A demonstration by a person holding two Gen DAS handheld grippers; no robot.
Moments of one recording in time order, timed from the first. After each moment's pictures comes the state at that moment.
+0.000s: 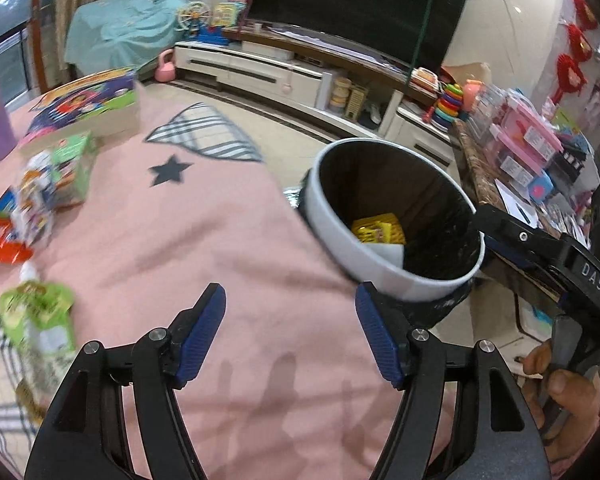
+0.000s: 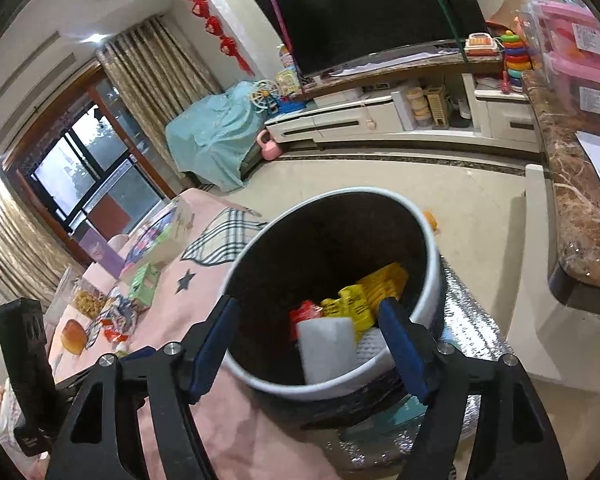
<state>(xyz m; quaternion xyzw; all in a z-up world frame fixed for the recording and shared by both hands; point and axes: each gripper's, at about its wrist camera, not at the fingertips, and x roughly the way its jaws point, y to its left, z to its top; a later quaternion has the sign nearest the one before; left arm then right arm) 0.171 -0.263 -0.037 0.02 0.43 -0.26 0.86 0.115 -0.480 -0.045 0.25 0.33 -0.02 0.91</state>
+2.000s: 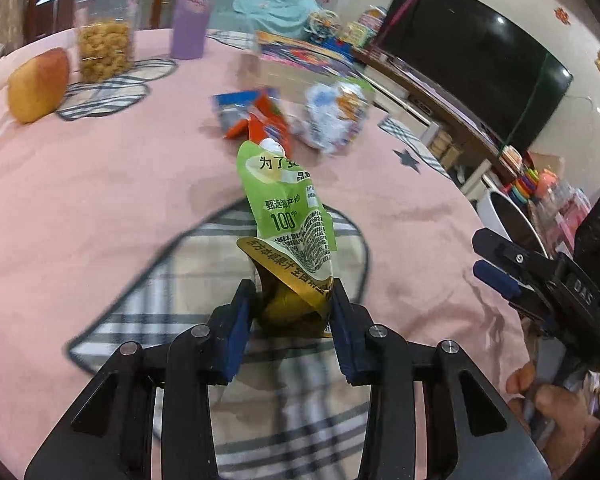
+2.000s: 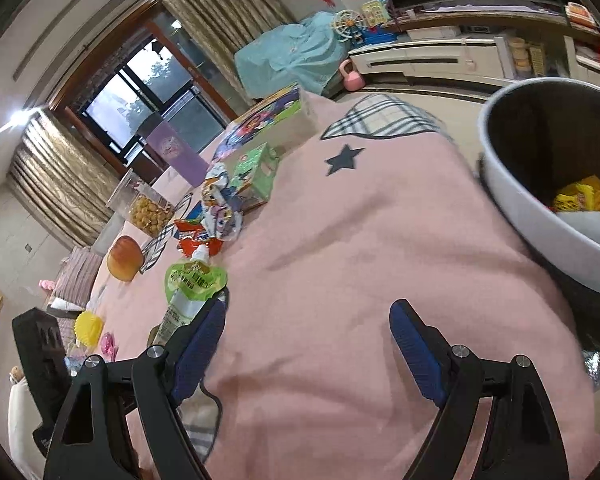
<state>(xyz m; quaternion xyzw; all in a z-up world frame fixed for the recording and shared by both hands) 0.150 -0.038 -0.073 -0.11 0.43 -0.11 0.89 0.167 -0.294 -0.087 0.24 0.40 0.13 0.88</state>
